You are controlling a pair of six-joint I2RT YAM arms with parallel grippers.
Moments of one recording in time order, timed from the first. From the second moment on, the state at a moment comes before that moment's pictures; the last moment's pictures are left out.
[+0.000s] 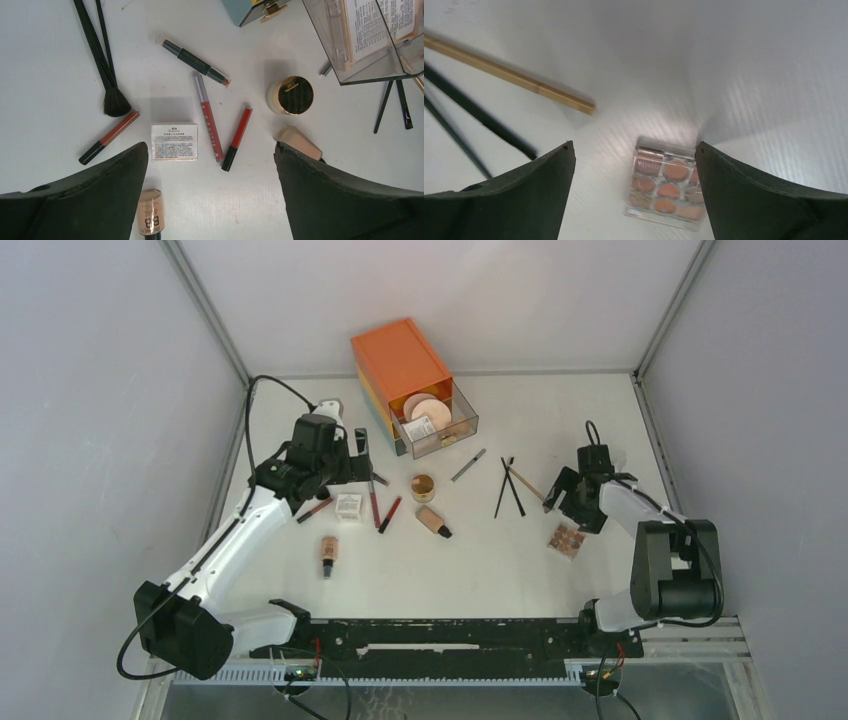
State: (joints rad) left arm -0.40 1.19 1.07 -0.60 -0.16 -0.35; right arm -0.01 1.46 0.76 -0.49 0.02 0.54
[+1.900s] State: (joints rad) left arm -0.40 1.18 1.07 -0.60 -0.19 -0.33; right arm 0.31 1.19 1.12 -0.67 0.02 0.69
